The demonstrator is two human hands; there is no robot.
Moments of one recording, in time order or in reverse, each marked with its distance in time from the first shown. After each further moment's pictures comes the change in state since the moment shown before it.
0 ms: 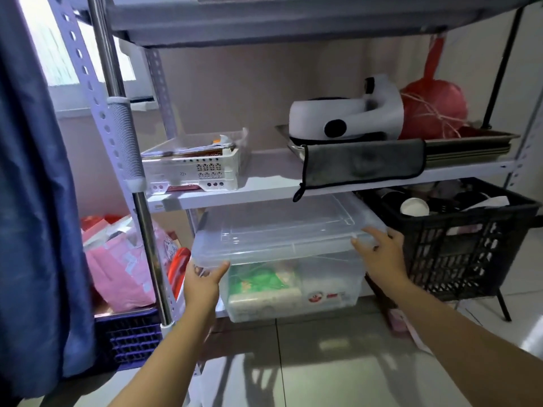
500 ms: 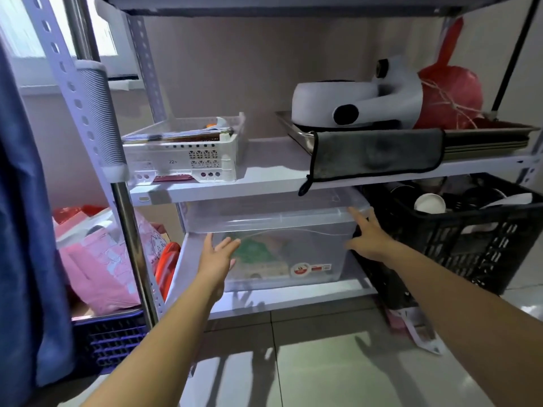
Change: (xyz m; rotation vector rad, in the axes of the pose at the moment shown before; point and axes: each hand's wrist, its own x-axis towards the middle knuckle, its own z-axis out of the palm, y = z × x) left_hand 0.059 -0.002 0.040 -0.030 -0.198 -0.223; right_hand 0.061 -0.014 0.022 -0.353 -0.492 0.152
